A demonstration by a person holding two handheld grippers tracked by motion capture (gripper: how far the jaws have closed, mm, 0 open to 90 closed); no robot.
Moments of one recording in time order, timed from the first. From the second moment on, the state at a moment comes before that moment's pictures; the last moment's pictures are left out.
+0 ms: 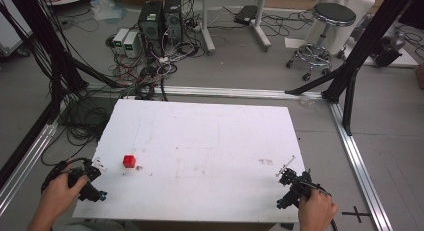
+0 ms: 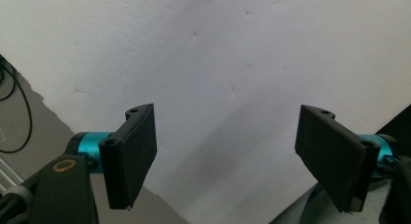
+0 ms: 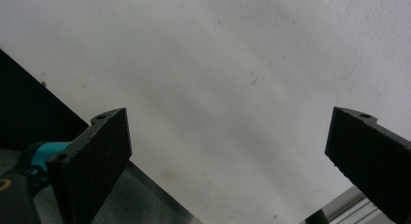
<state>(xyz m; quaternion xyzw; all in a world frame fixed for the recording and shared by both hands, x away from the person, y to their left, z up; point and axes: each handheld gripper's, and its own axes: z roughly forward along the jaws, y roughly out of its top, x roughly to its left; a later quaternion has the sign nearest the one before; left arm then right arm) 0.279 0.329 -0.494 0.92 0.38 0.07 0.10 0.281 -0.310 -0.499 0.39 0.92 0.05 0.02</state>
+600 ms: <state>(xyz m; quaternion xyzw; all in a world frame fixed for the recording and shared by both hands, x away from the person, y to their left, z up) 0.279 0.329 -0.493 0.92 0.36 0.06 0.11 0.280 -0.309 -0.497 0.39 0.92 0.05 0.02</state>
